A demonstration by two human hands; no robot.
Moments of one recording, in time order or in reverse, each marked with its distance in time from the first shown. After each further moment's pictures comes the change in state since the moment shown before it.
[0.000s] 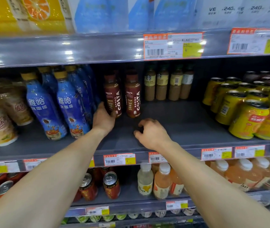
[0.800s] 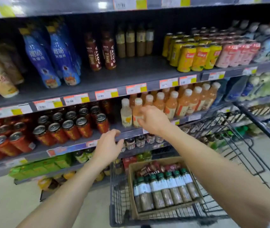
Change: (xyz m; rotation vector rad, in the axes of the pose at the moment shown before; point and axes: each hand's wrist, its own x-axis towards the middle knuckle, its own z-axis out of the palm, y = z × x) left_hand -0.333 -0.066 -0.063 0.264 -0.479 0.257; right_hand -0.263 -0.019 -0.021 -0.124 0.006 0.029
